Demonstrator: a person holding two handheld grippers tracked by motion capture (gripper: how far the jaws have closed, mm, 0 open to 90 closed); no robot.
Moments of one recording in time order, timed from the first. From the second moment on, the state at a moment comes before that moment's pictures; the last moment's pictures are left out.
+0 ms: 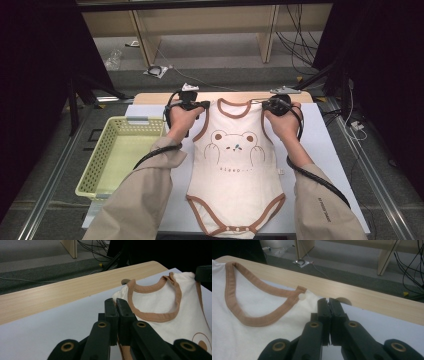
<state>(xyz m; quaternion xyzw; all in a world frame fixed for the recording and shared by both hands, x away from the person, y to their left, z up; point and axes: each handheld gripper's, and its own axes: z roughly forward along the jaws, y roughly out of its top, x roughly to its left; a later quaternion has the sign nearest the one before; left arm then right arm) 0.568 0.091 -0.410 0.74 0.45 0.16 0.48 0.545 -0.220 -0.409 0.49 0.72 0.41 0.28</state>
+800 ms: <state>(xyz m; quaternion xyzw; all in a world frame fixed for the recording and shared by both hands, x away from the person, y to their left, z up) 0.565 0.092 -0.400 0.72 0.44 0.17 0.50 0.544 -0.221 -0.403 0.49 0.71 0.42 0.29</state>
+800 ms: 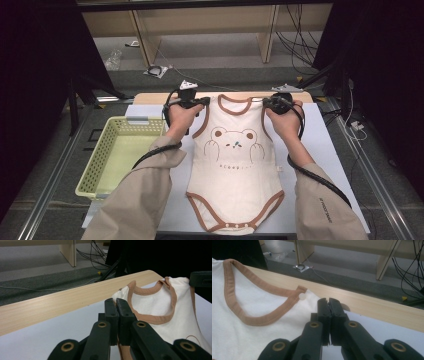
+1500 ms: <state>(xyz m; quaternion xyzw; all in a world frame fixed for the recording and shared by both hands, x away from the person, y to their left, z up) 0.549 0.102 -0.412 0.71 0.45 0.15 0.53 0.528 -0.227 -0.409 0.48 0.71 0.44 0.28</state>
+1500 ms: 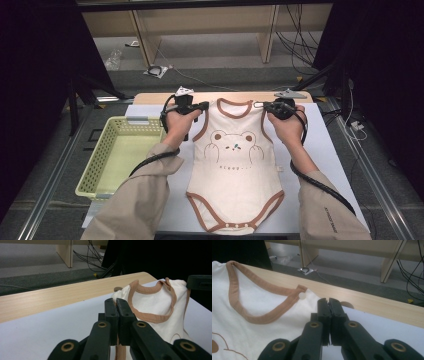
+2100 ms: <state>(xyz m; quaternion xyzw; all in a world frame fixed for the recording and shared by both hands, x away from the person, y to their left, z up) 0.529 0.109 -0.416 0.70 0.43 0.14 0.55 0.507 -0.231 -0.408 0.46 0.71 0.45 0.28</state>
